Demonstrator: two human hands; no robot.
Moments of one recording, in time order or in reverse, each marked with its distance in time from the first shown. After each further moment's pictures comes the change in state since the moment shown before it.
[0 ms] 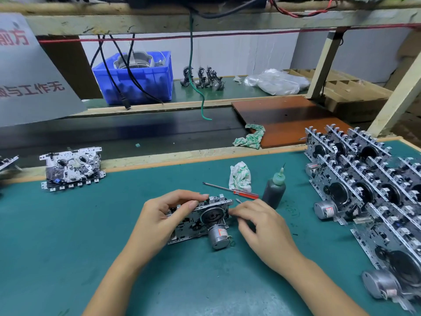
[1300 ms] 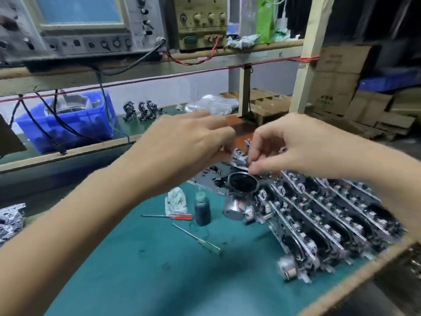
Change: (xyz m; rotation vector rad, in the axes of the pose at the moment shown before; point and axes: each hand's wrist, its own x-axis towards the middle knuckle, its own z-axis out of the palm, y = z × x) left_hand 0.094 0.193 0.096 1.098 -0.254 1.149; right_hand 0.017 -0.020 -0.255 -0.041 -0.166 0.072
